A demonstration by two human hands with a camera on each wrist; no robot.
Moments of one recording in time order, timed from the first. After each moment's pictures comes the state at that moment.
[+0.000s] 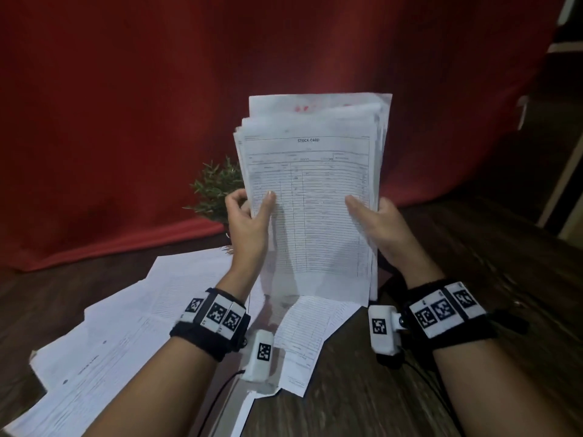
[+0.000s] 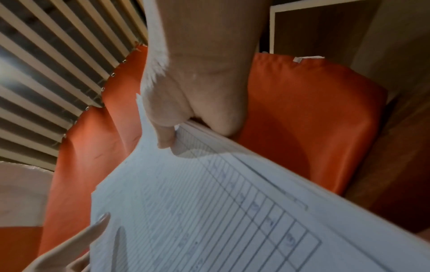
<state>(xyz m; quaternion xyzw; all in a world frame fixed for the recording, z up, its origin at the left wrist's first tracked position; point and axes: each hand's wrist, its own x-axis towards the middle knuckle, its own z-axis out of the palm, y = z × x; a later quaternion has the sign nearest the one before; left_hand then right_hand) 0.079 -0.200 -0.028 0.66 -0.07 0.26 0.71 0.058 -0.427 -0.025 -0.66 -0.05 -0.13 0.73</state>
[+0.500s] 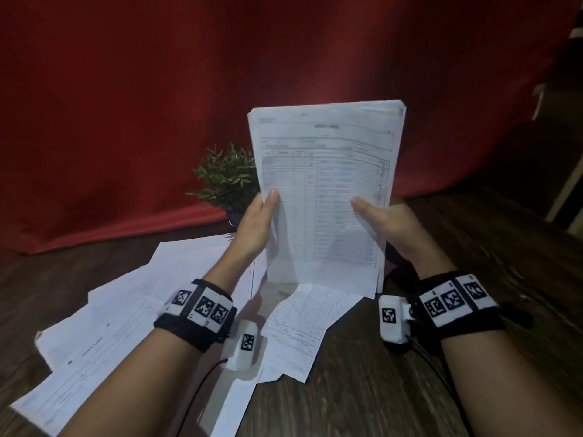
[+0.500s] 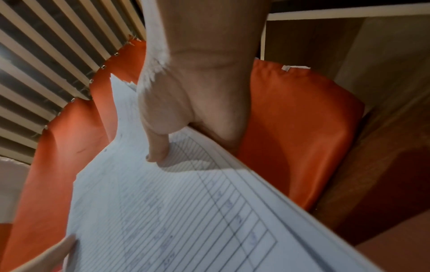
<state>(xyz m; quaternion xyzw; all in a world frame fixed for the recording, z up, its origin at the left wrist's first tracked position) 0.077 -0.179 -0.035 0.77 -0.15 0.08 0.62 0.061 -0.443 -0.044 -0.72 -0.03 -0.09 0.69</state>
